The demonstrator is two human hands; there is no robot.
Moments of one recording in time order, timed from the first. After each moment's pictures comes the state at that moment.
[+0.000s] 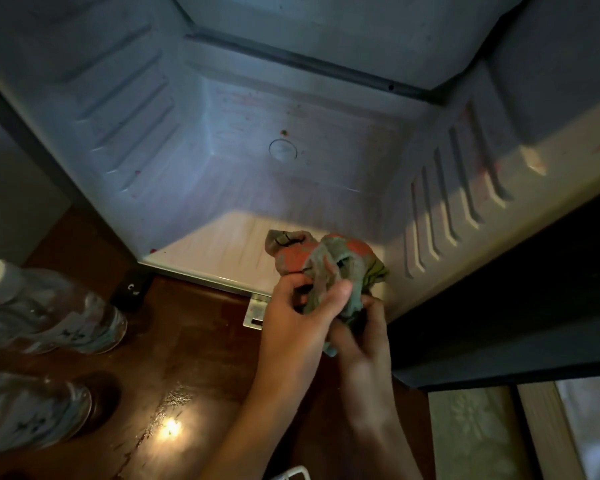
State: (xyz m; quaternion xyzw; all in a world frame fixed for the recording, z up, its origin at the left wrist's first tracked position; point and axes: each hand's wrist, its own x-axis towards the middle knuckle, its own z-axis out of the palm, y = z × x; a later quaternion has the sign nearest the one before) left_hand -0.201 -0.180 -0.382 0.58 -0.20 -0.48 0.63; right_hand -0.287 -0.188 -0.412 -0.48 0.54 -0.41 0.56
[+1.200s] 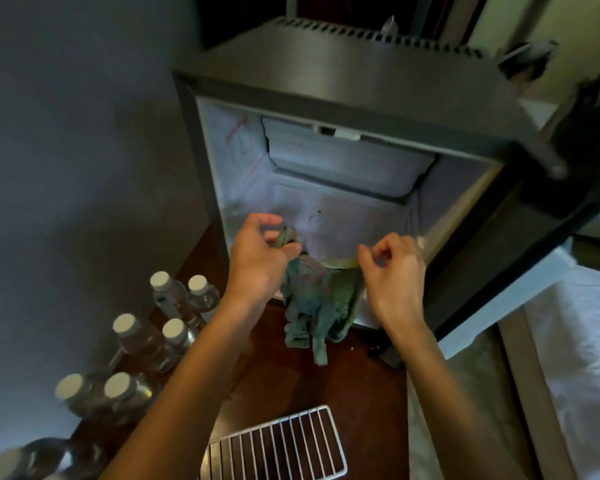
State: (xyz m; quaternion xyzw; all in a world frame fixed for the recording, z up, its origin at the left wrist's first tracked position) left_hand -0.119 -0.116 -0.166 0.70 -0.28 -0.32 0.57; right_hand -0.280 -0.188 -0.198 -0.72 0.52 -0.41 0.22
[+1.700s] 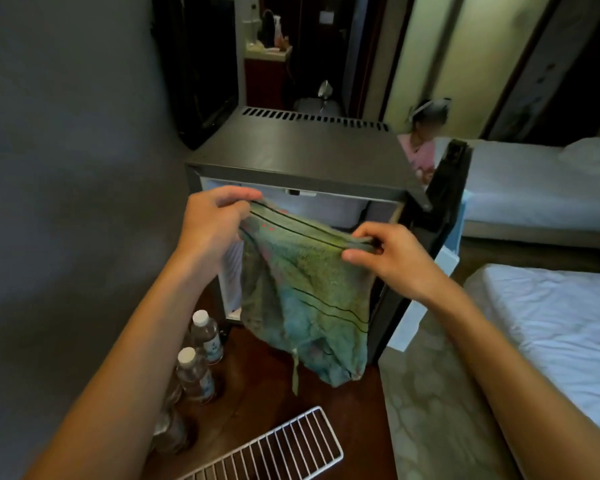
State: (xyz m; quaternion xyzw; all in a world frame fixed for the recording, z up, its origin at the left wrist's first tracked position) left_hand -0.089 -0.062 -0.014 0.63 -0.40 -0.28 0.61; right_hand -0.331 -0.137 -0.040 -0.83 0.39 -0.28 0.28
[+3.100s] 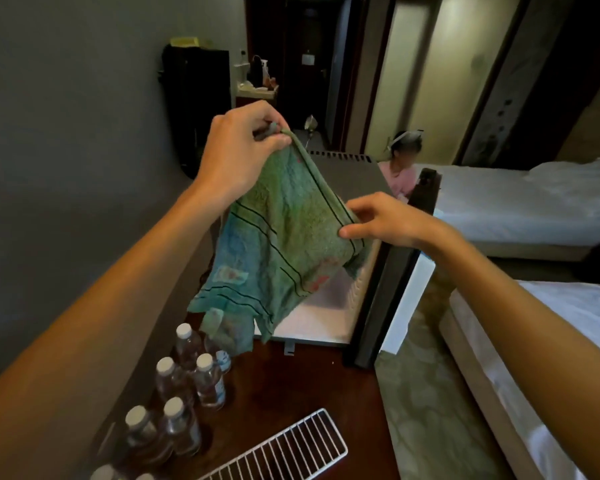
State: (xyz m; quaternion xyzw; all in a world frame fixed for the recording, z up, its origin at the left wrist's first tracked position) left_hand -0.077 -0.044 0.107 0.55 -0.65 0.02 0.52; right_hand -0.319 -0.131 0.053 -0.90 0.35 -0.14 0.22
